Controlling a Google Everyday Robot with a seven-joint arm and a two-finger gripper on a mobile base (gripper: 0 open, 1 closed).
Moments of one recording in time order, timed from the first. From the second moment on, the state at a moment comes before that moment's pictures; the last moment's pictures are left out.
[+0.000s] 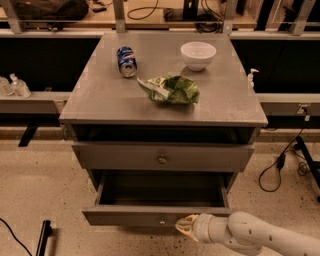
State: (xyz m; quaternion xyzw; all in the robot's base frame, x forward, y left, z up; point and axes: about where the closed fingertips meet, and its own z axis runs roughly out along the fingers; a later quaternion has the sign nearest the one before) arm 0.462 -0.096 0.373 -0.52 0.74 0.19 0.38
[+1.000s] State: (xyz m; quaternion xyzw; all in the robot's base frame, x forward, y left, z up) arm 0.487 -0.088 0.354 -0.52 0.74 0.17 0.40
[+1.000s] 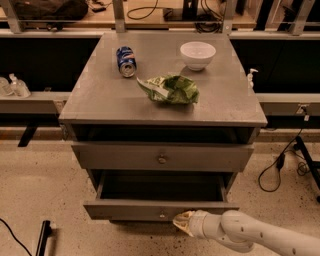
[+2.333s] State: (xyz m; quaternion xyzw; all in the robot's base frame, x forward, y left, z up) arm 0.556 -0.039 0.329 -0.53 0.73 0.15 0.41
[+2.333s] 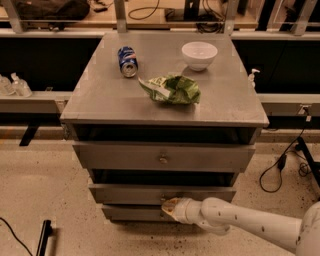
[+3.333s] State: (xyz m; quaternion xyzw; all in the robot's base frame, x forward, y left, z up) arm 0.577 -0.025 0.324 -0.53 0.73 0.14 0.41
